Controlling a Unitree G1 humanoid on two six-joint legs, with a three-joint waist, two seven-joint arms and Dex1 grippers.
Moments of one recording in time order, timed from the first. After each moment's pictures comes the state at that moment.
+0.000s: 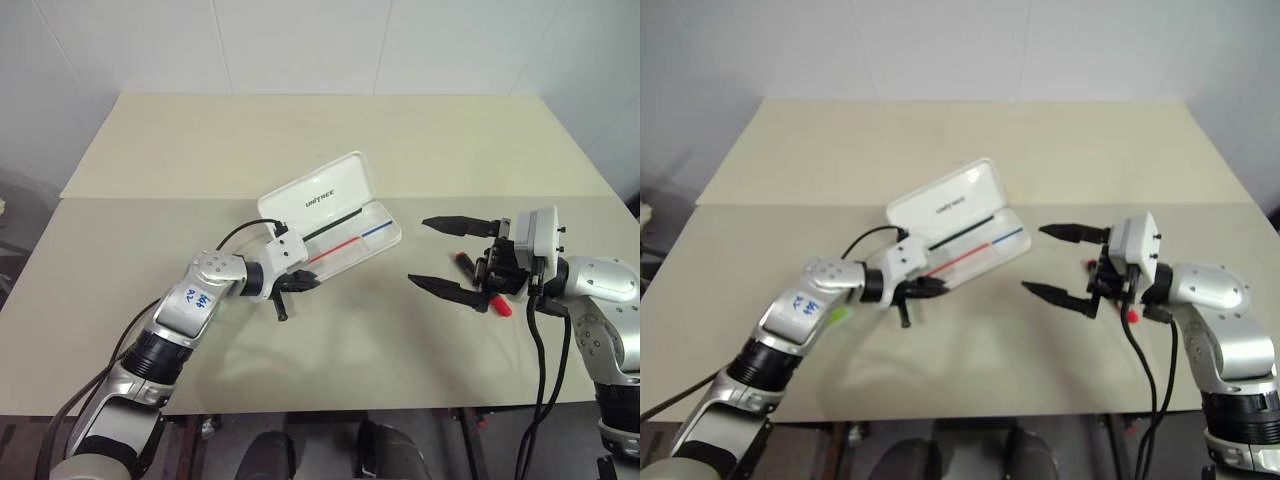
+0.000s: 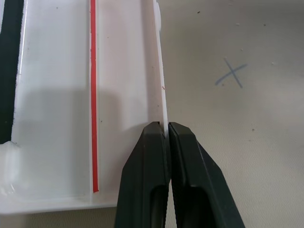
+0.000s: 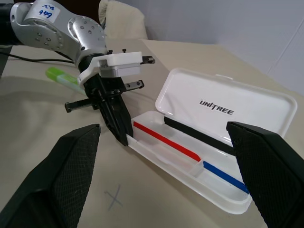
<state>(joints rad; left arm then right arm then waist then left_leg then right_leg) -0.60 0.52 -0.31 -0.03 -0.10 0.58 -0.88 -0.30 -0.74 -0.17 -0.19 0.58 0.19 1.16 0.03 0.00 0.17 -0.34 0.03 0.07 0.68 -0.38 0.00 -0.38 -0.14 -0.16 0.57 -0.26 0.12</state>
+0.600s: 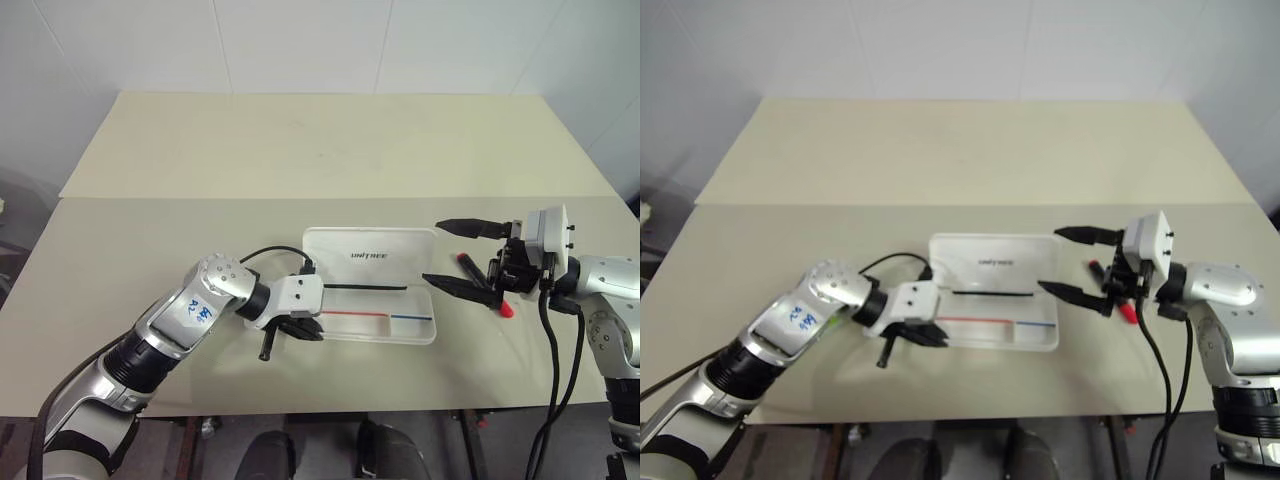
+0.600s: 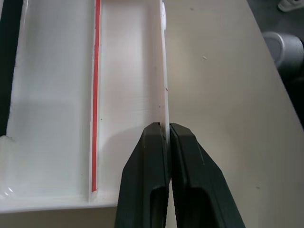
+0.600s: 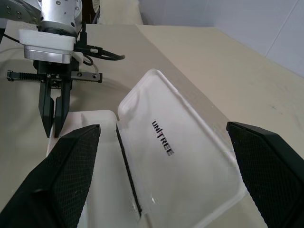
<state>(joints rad) -0.62 0.67 -0.49 -0.24 -0.09 0.64 -1.20 -0.31 -0.77 -0.19 -0.11 0.57 0.18 1.20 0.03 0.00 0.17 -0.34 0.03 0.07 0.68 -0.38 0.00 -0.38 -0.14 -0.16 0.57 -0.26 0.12</state>
